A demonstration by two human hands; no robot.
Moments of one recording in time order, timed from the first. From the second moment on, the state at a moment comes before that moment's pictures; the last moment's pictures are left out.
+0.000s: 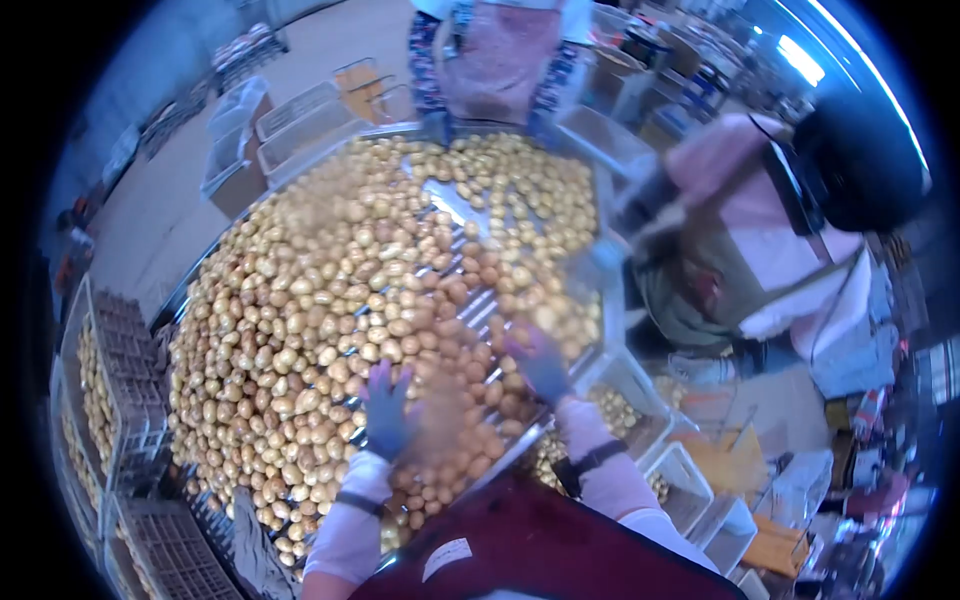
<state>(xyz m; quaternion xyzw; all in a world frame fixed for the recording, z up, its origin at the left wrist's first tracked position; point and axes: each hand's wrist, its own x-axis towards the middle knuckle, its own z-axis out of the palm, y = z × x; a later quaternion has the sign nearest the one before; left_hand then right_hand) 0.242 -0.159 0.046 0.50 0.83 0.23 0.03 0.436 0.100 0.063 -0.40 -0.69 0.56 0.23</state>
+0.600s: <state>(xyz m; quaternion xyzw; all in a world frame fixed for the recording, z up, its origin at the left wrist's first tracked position) 0.274 -0.289 0.047 0.56 0.81 0.18 -0.01 0.763 -0.030 0.013 -0.62 -0.54 0.45 0.36</state>
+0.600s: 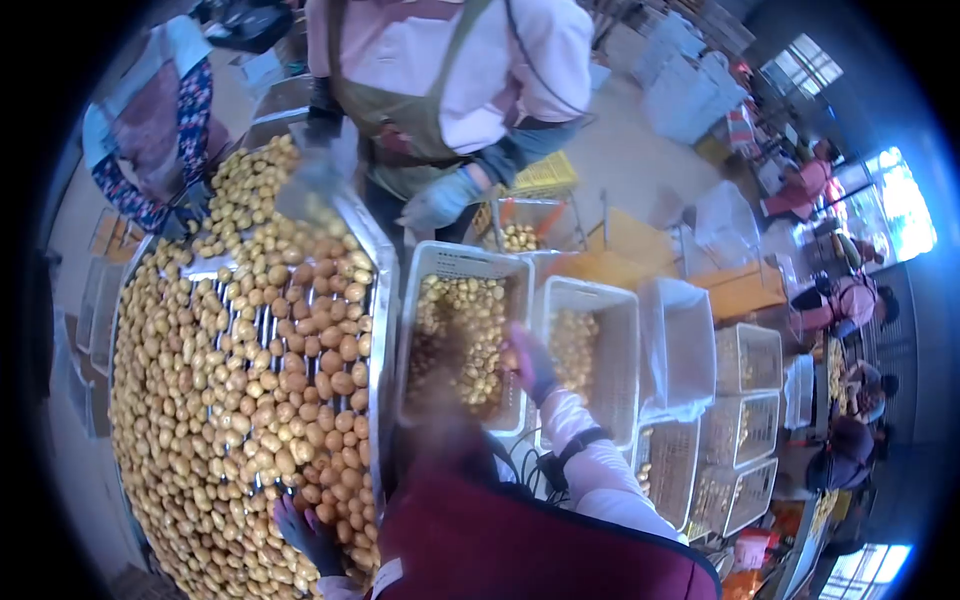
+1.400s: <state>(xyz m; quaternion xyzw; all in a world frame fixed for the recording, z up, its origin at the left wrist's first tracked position) 0.280 -0.272 0.062 0.43 0.84 0.33 -0.01 0.892 0.065 -0.036 -0.57 -0.04 0.55 0.61</state>
